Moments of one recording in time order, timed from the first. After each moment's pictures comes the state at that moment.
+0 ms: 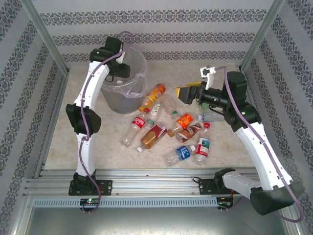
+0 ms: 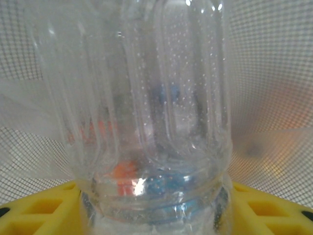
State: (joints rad) left arm -0.19 2.23 2.49 -1.28 -0.03 -0.06; right arm 0.26 1.09 1.23 -0.41 -0.72 0.41
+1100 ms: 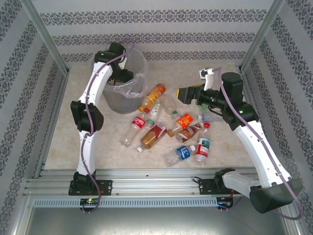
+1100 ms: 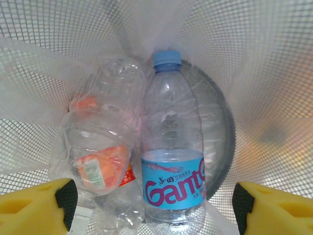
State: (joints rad) left arm -0.19 2.31 2.51 -1.34 0.00 -0.08; right arm 0.26 1.11 1.21 -0.47 -0.62 0.38
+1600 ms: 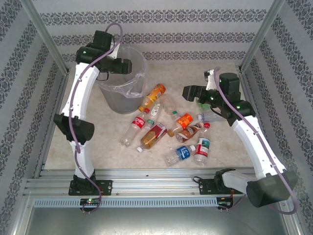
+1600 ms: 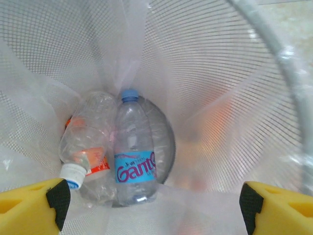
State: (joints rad) left arm -0.19 2.00 2.41 -1.29 0.12 -0.13; right arm 0.19 1.18 1.18 -0.53 -0.46 0.37
